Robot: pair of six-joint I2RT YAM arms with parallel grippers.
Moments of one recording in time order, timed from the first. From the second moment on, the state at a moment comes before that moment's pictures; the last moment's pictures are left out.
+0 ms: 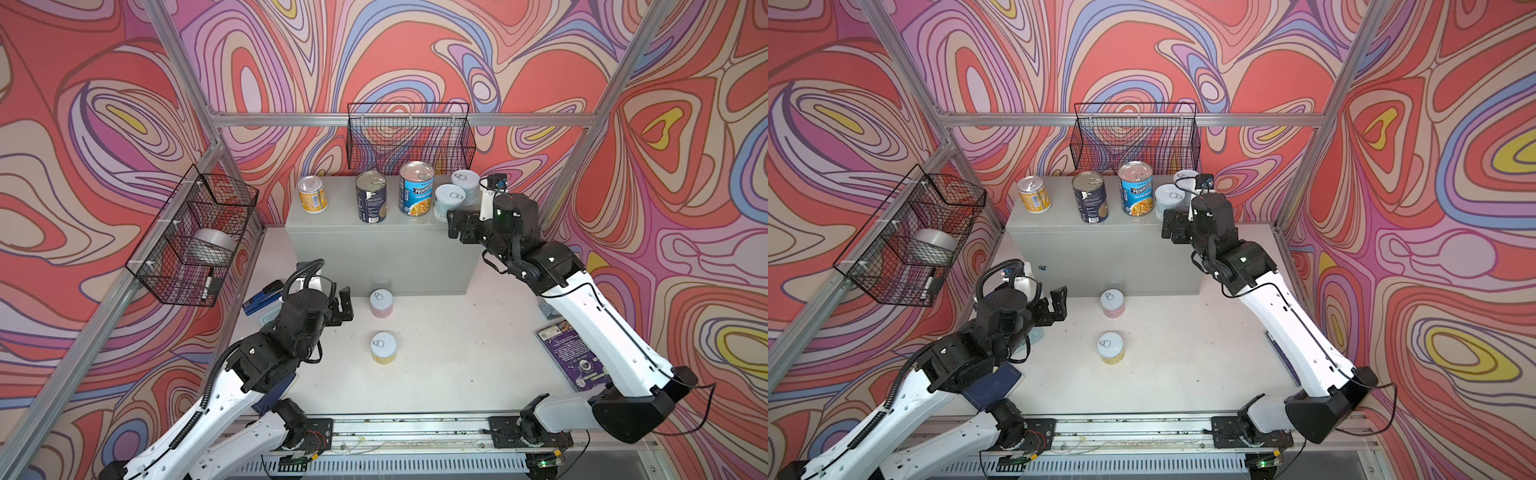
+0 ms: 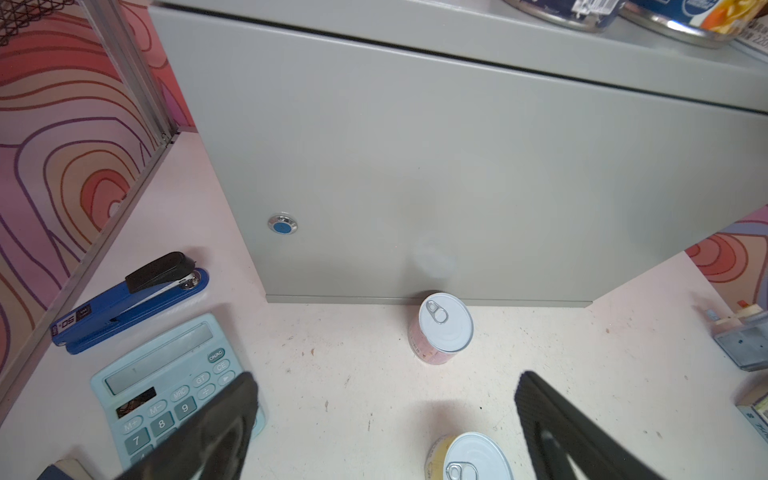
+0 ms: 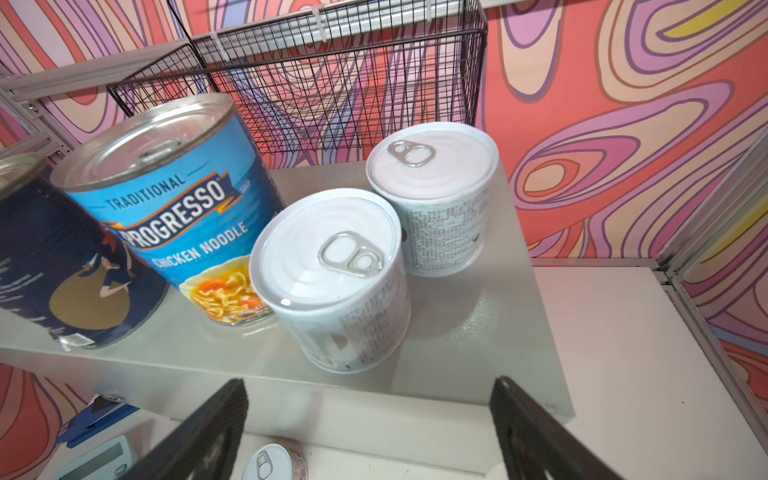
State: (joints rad) left arm -0.71 0.79 0.97 -0.68 -0.51 -0.50; right arm 0.52 1.37 1.63 -0.60 0.29 0.31
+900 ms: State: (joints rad) left arm -0.71 0.81 0.95 -0.61 -0.40 -0.55; right arm 0.52 1.09 1.17 -0.57 0.18 0.47
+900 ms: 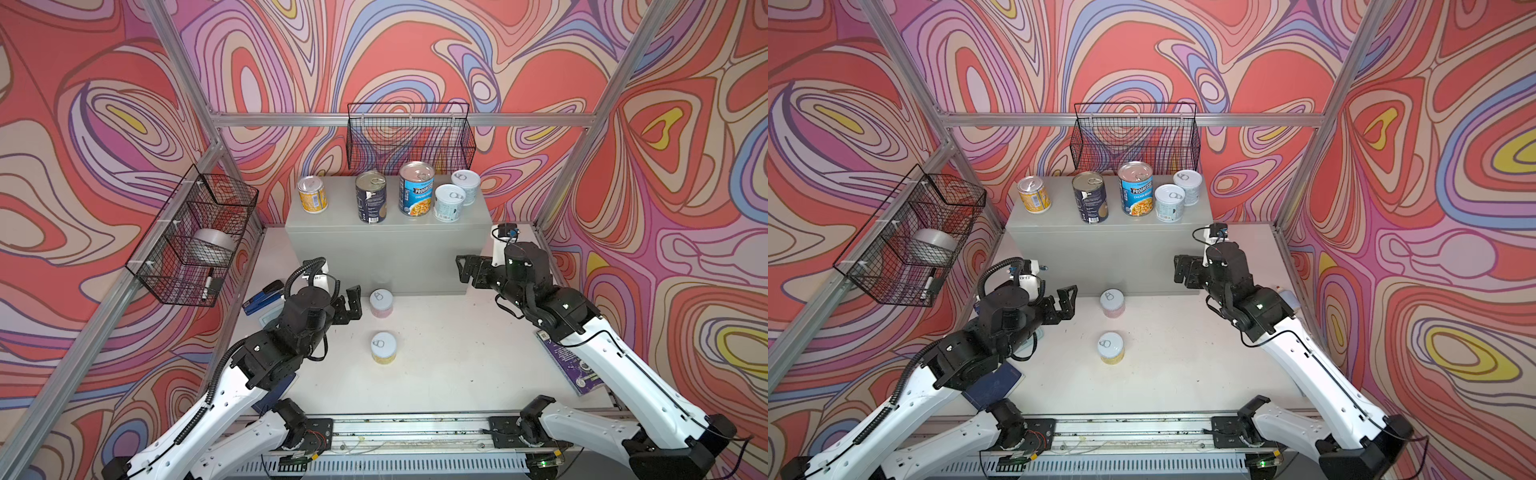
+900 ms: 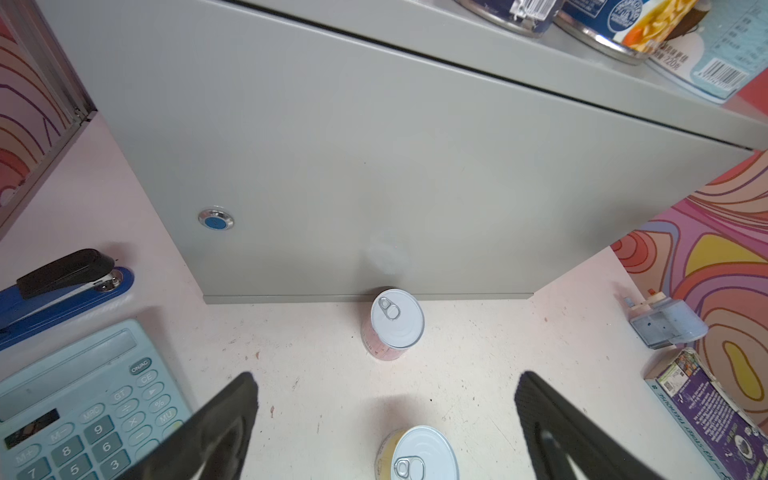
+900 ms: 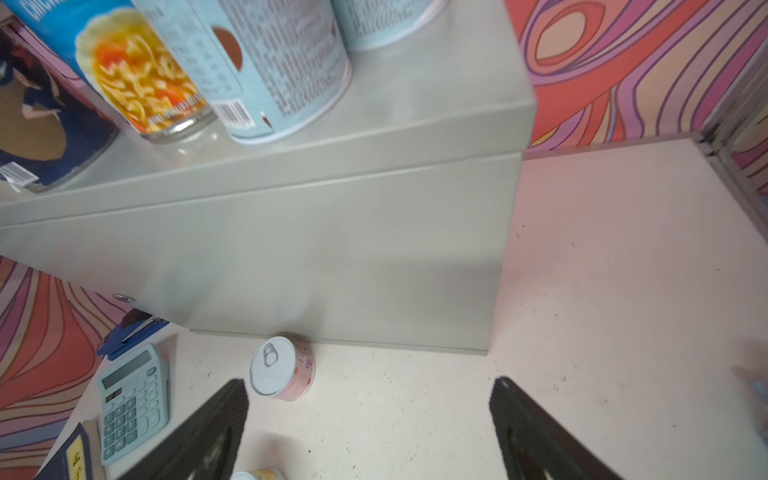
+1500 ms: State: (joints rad) left arm -0.71 0.77 0.95 -0.60 -0.39 -0.55; right arm 0.66 1.25 1.01 -0.41 0.04 0.63
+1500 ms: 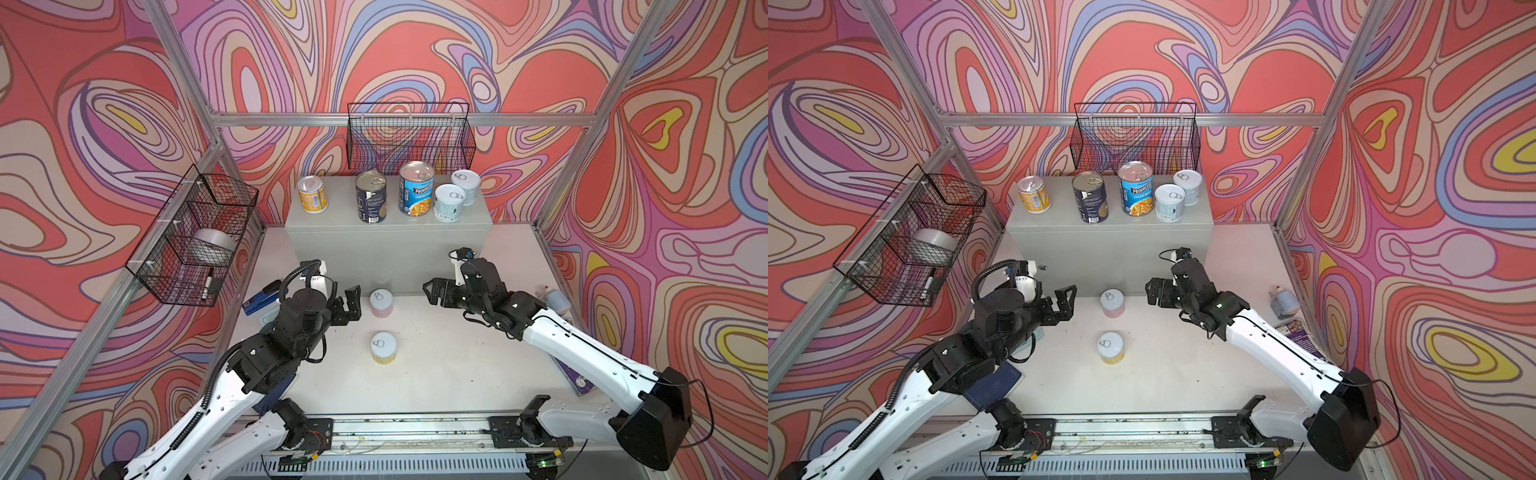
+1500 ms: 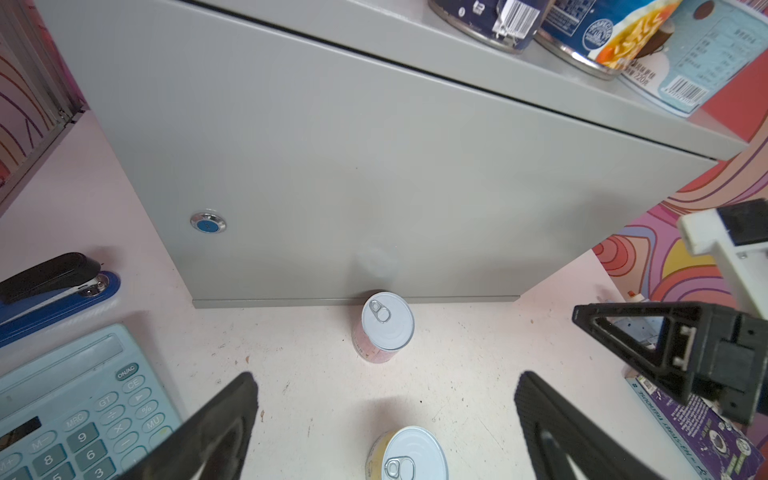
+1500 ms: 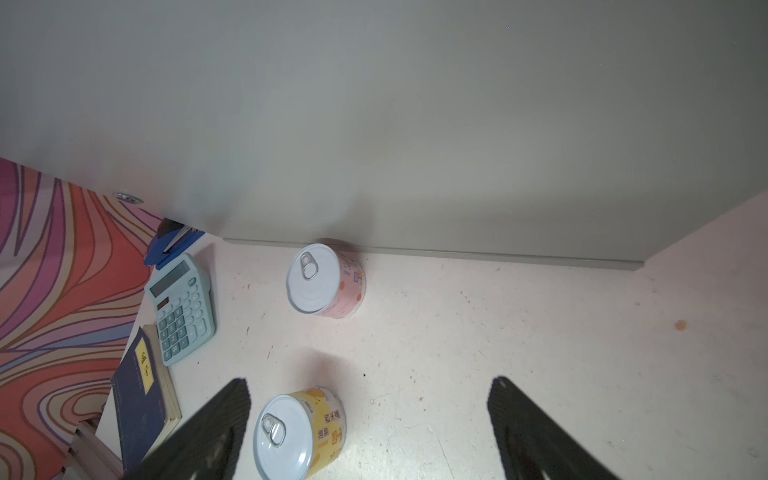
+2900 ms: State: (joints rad) left arm -0.71 0.67 0.95 -0.74 -0.52 -0.55; right arm 1.05 1.68 1.11 -0.37 0.13 0.72
